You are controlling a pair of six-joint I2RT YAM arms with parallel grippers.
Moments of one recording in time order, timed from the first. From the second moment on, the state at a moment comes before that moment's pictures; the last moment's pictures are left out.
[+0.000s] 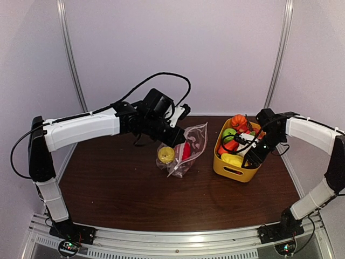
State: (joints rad) left arm -0.94 1.83 1.65 -0.56 0.10 -0.21; right arm 0.24 1.45 1.11 -0.99 -0.30 -0.52
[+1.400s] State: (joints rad) left arm -0.94 1.88 1.63 -0.36 0.11 -0.42; right arm 0.45 1.37 1.41 -1.19 -0.64 -0.44
